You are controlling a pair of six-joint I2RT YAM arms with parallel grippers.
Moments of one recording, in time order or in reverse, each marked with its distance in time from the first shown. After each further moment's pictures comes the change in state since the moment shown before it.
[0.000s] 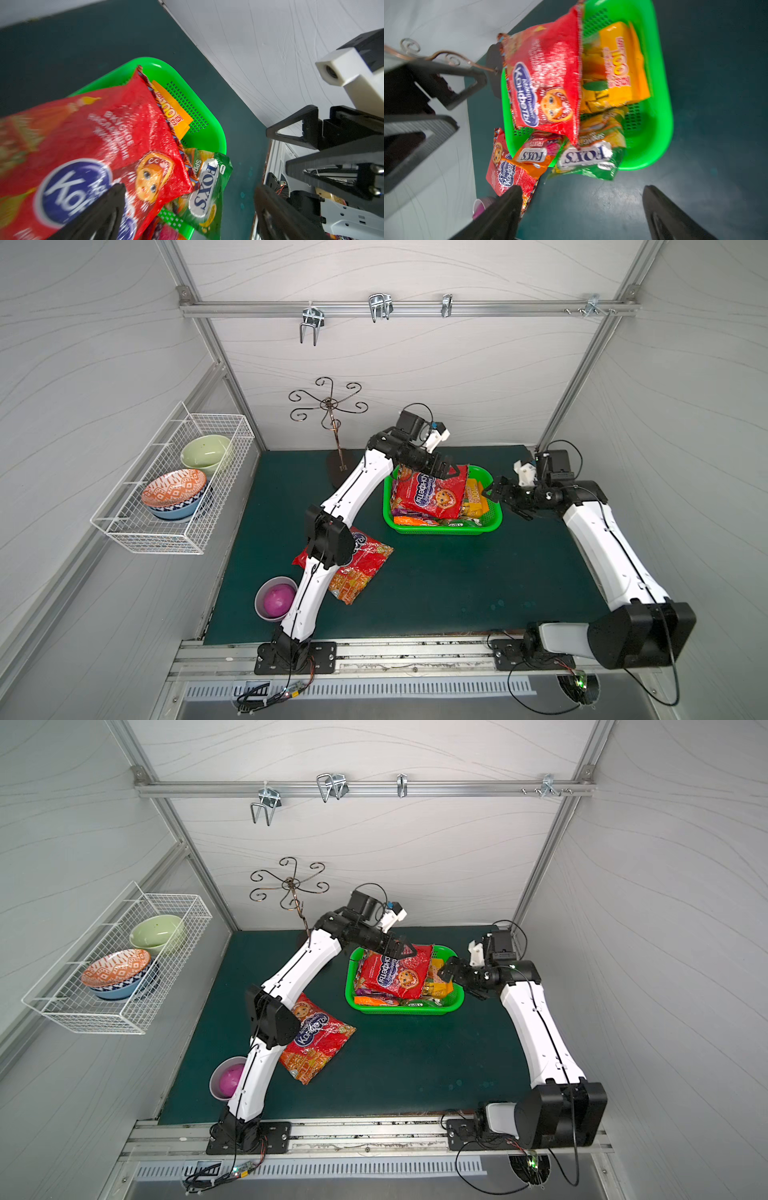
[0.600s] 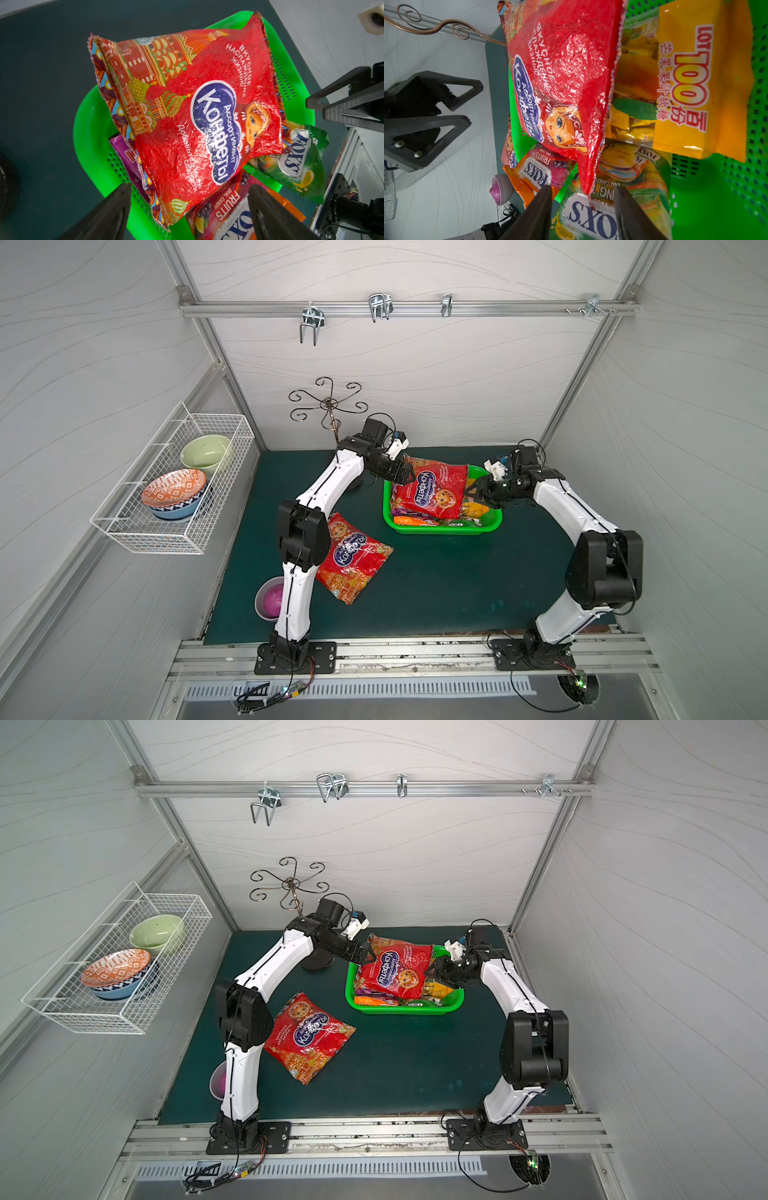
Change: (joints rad) left arm 0.143 -0.139 -0.403 0.040 -0.169 0.148; right arm -0.026 0.328 -0.010 0.218 -0.270 -0.074
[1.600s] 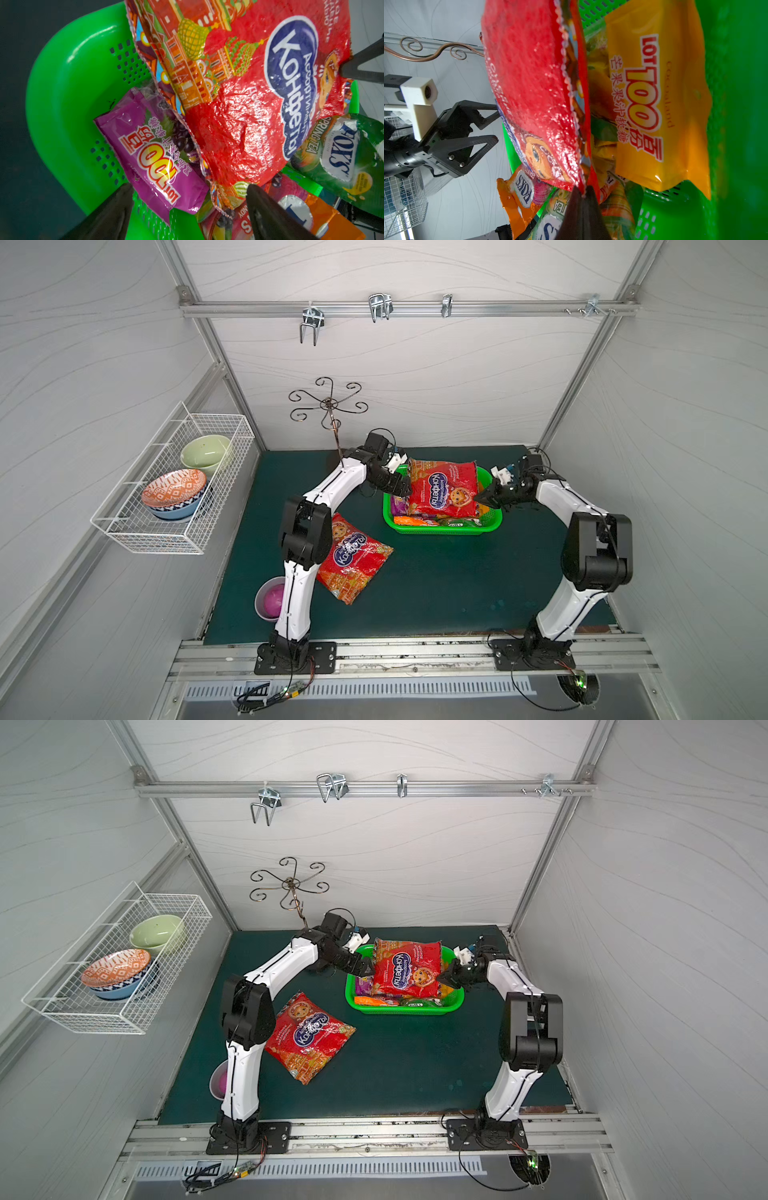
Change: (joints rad) left arm -0.001 0.013 -0.151 0.076 0.002 -0.007; right arm -0.110 0.126 -0.032 0.084 -0.113 -0.004
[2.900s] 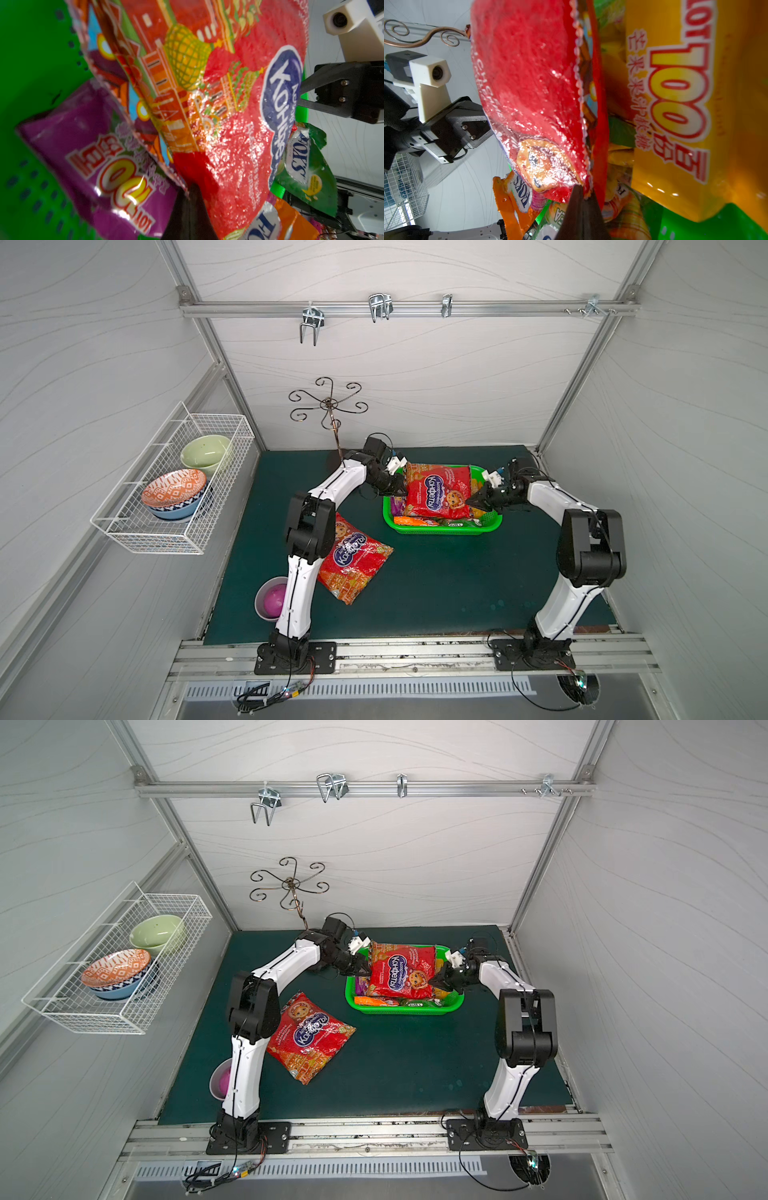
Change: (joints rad) left arm 0.042 0.056 -0.007 0.018 0.227 -0.129; right arm 0.062 0.030 -0.007 0.025 -0.016 0.013
